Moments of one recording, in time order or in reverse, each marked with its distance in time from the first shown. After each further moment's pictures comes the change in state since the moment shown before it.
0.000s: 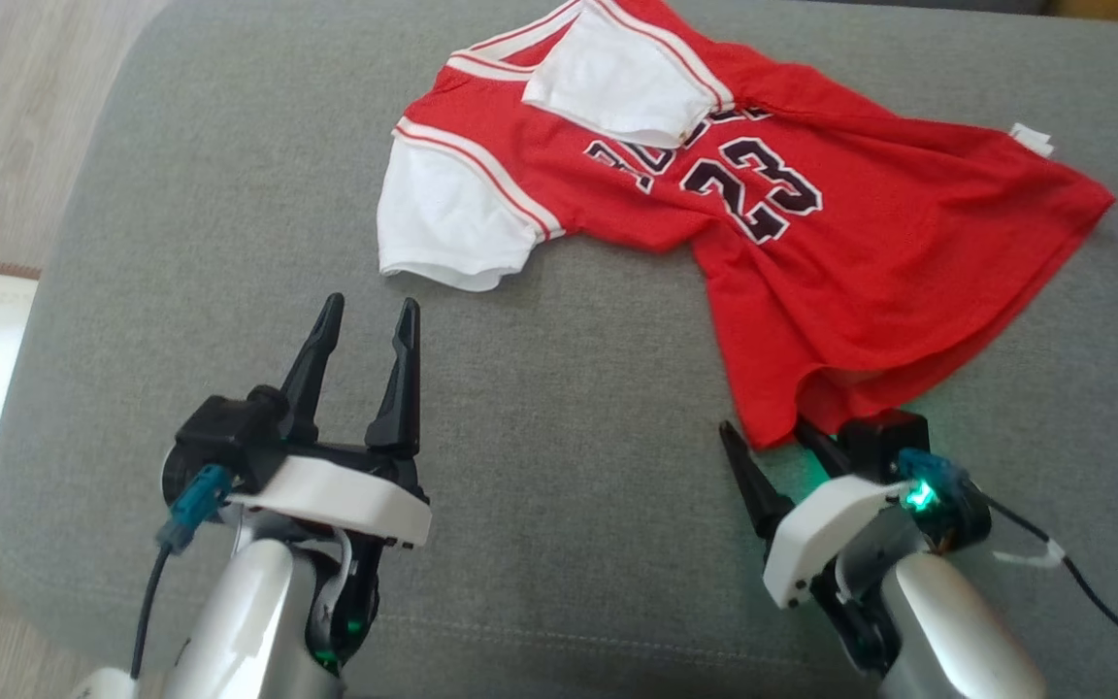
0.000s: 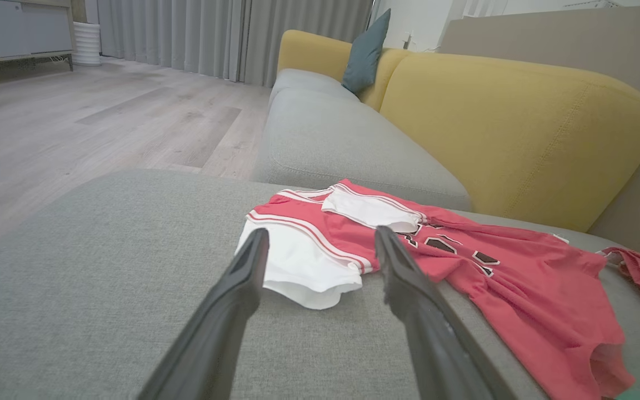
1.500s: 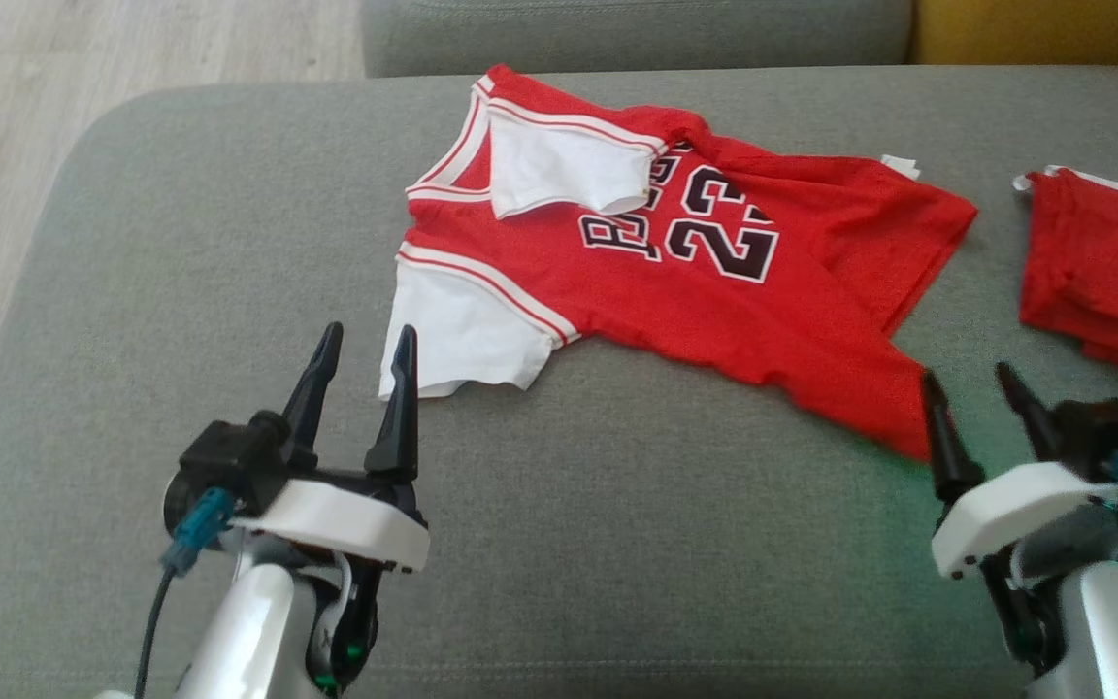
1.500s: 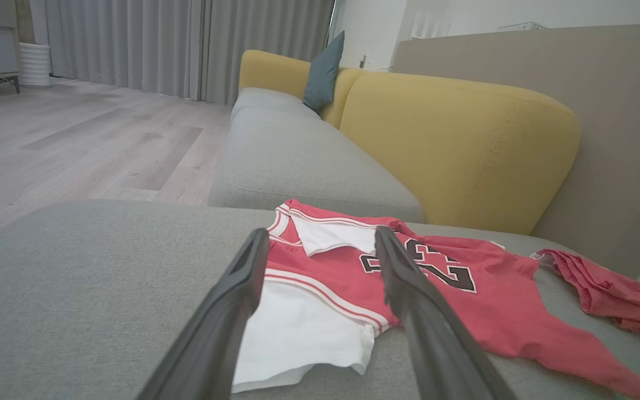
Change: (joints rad) left arm 0.035 0.000 -0.001 0.002 -0.007 0.010 0.000; right arm 0.121 -0.097 -0.283 -0.266 -0.108 0.000 0.067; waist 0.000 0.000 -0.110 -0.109
